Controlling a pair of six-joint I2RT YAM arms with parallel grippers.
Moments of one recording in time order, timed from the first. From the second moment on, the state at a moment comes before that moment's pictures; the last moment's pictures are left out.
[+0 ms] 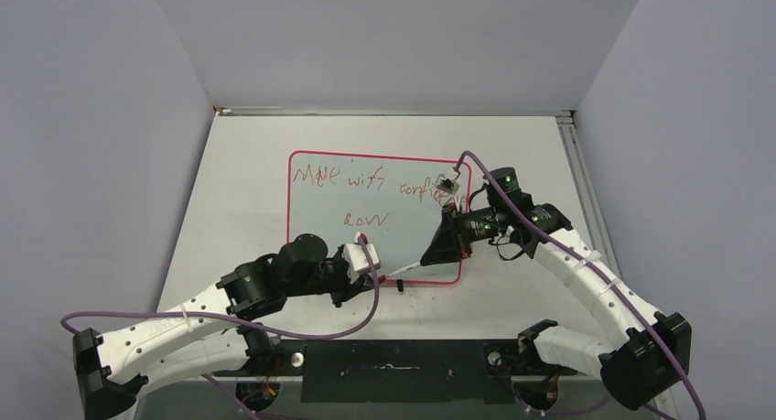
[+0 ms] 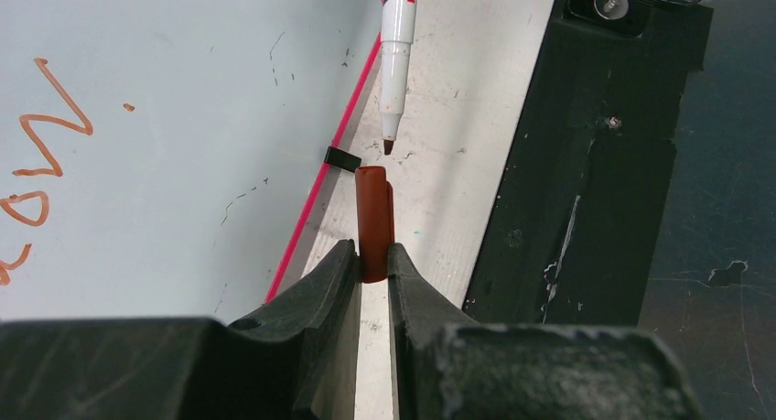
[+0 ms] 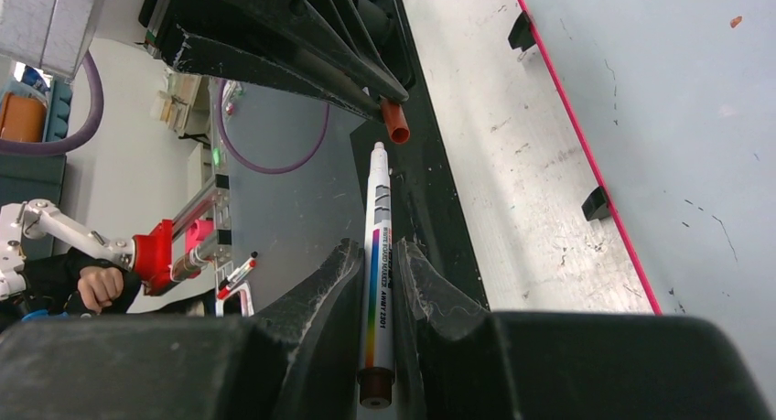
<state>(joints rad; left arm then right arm) -1.04 0.80 0.71 -0.42 0.18 0.07 0.47 1.12 0.95 -0.60 -1.09 0.14</state>
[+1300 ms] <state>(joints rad) -1.04 0.80 0.71 -0.42 0.21 0.07 0.47 1.17 0.95 -0.63 -1.09 0.11</state>
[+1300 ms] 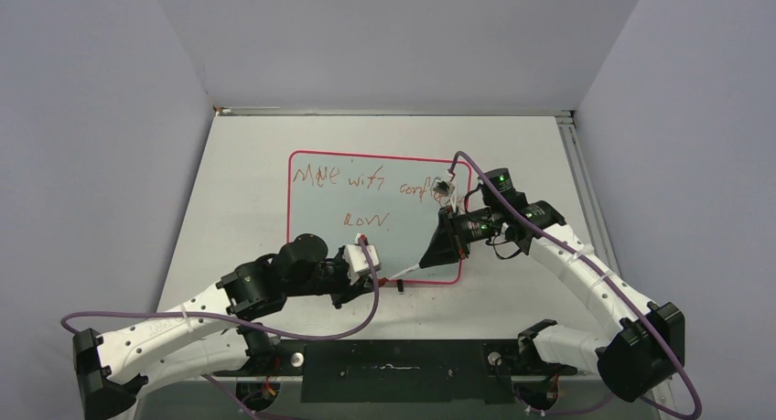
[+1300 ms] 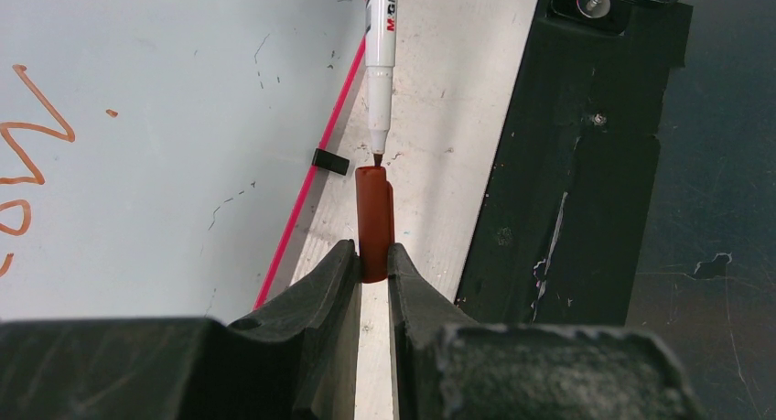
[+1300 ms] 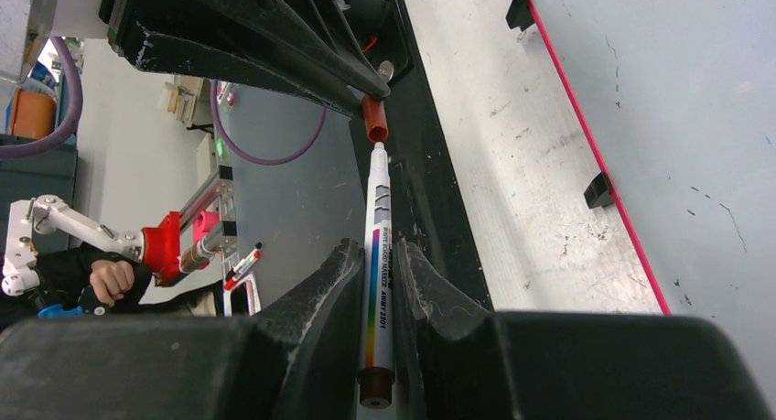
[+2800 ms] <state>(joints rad) -1.04 0.76 0.69 -0.44 0.26 0.03 0.60 1.21 0.83 -0.31 -1.13 0.32</state>
